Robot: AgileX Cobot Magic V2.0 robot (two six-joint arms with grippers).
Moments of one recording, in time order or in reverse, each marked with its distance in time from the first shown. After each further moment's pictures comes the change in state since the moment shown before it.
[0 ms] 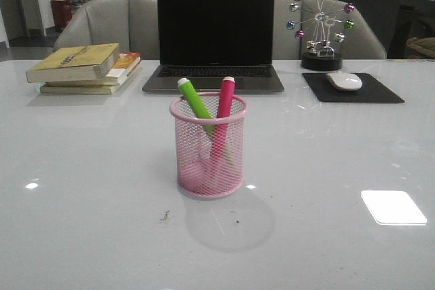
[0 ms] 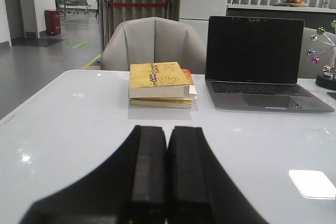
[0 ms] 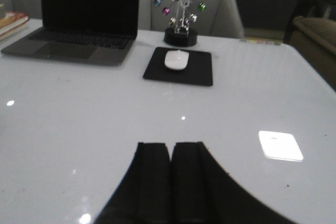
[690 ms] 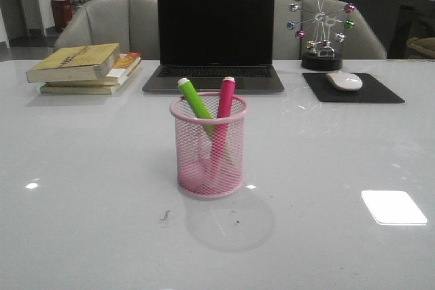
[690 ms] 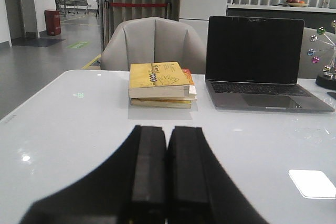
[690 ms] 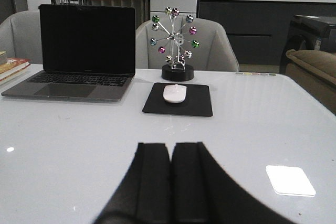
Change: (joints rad) left arm 0.000 0.000 0.000 0.000 0.000 0.000; right arm -0.012 -0.031 0.085 0.112 -0.167 -0.072
